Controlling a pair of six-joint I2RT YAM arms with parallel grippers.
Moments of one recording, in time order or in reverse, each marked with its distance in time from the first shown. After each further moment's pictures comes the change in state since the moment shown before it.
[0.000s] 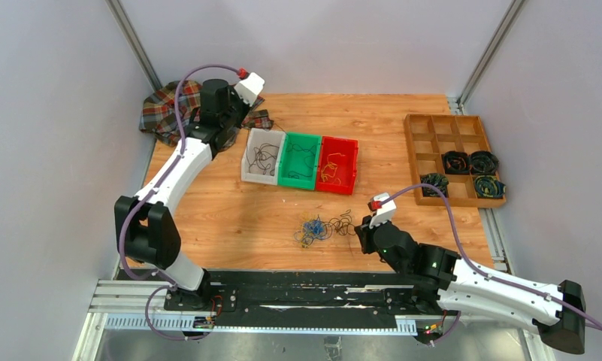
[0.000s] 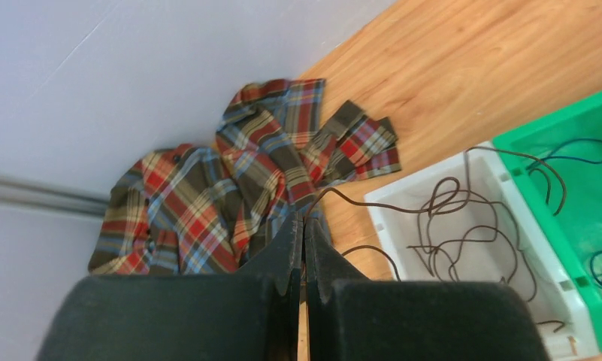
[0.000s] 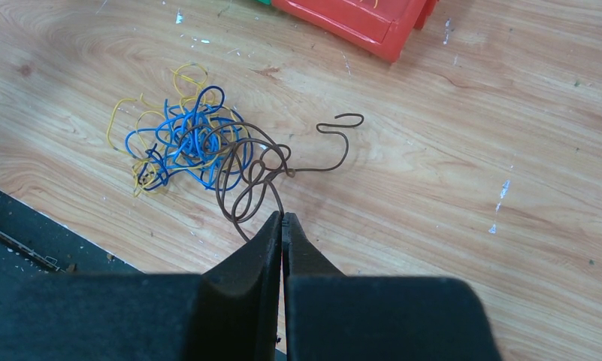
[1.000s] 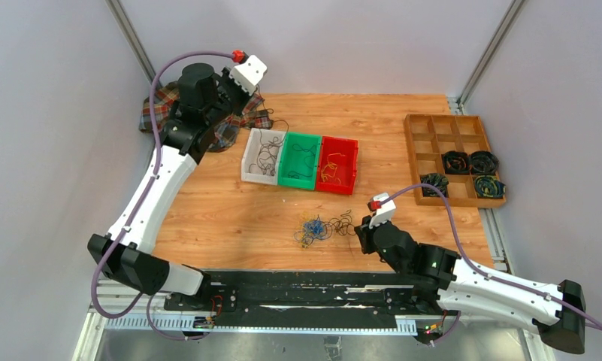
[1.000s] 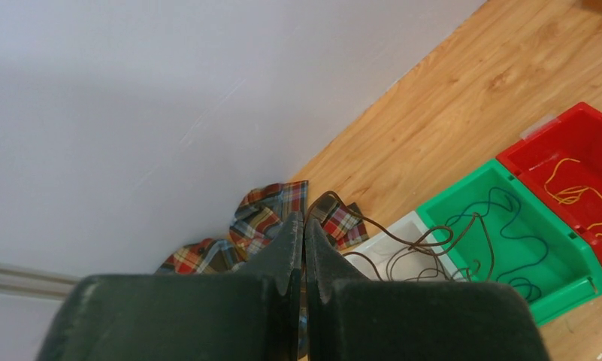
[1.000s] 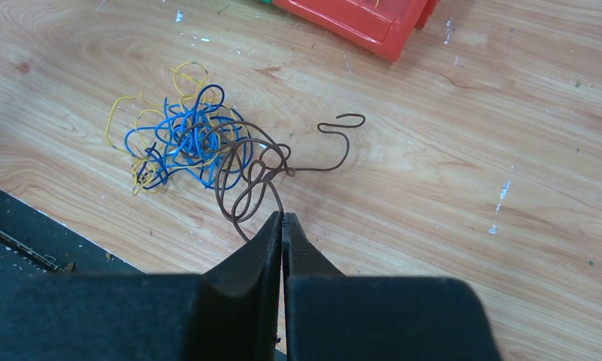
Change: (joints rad) left arm -0.089 -0.179 0.203 -0.190 0.115 0.010; right arm 0.000 0.004 0.000 0.000 -0.003 -0.005
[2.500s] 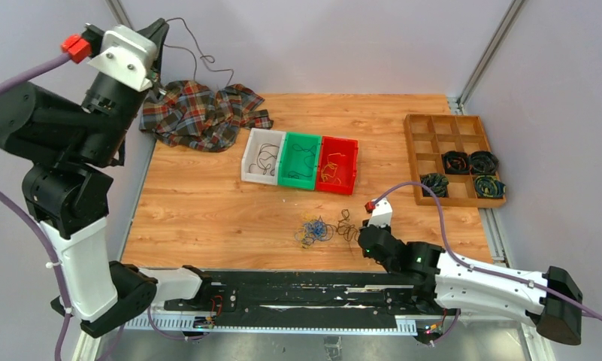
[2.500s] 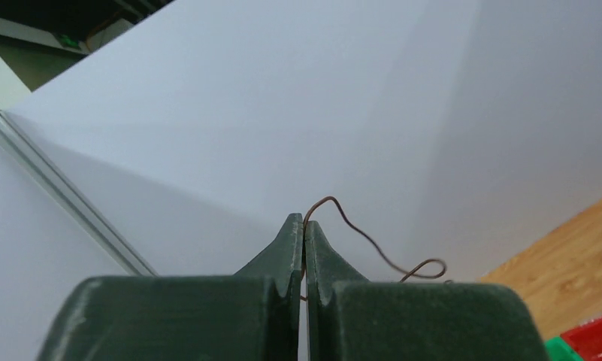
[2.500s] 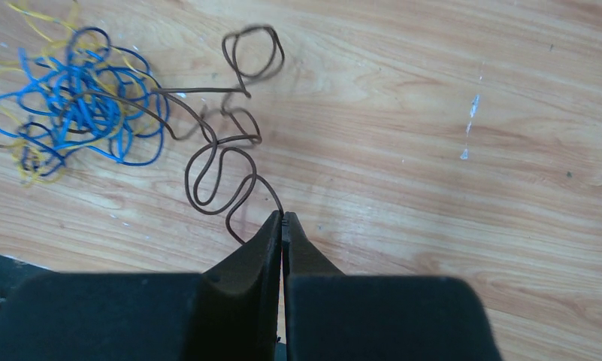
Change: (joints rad) left arm -0.123 -0.130 0.735 -0.333 -0.138 0.080; right arm 0.000 0.190 0.000 -0.126 0.085 0.195
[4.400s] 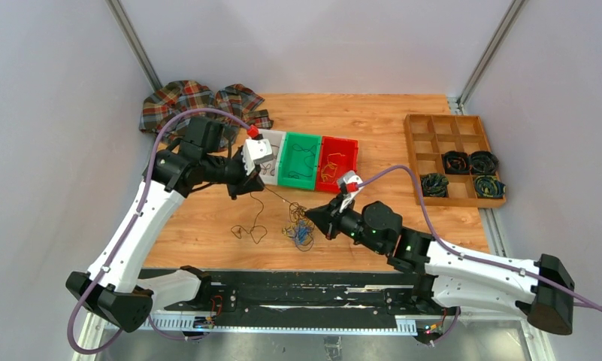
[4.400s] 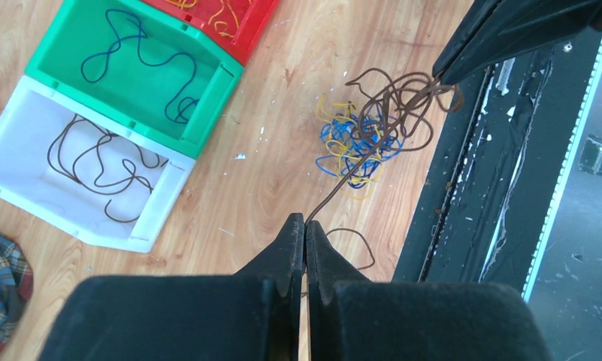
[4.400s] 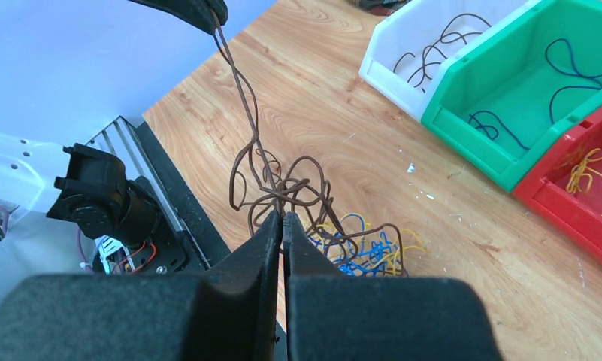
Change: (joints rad) left arm 0.070 -0.098 -0.949 -0.372 0.613 -0.010; right arm 0.000 0.162 0.183 0.687 -0.465 -0.278
